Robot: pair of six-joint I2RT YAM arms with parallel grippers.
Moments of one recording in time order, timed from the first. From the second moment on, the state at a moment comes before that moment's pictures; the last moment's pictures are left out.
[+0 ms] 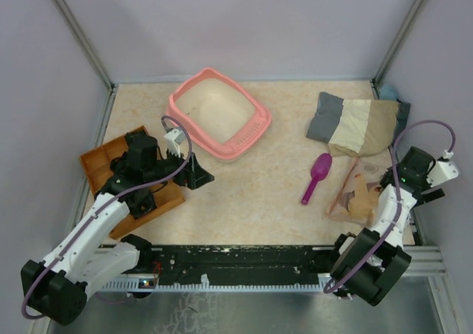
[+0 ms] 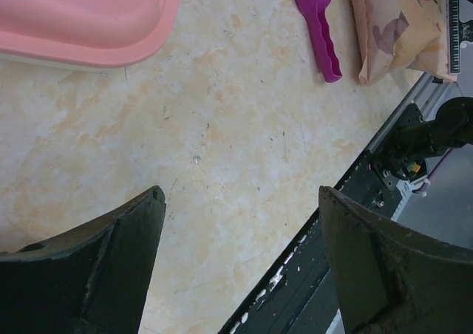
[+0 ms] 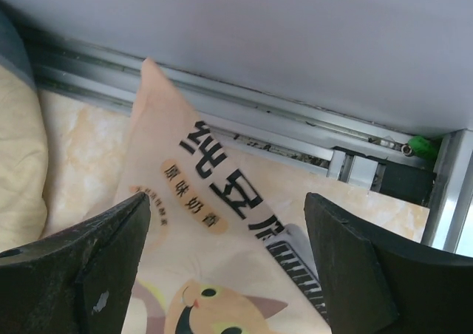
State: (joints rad) left arm -0.42 0.91 0.73 -0.32 0.53 -0.29; right arm -0.63 1.01 0.65 -0.34 0.42 0.49
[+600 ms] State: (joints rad) left arm -0.42 0.92 0.73 -0.32 0.53 -0.28; right arm -0.78 1.06 0.58 -0.16 0.00 0.47
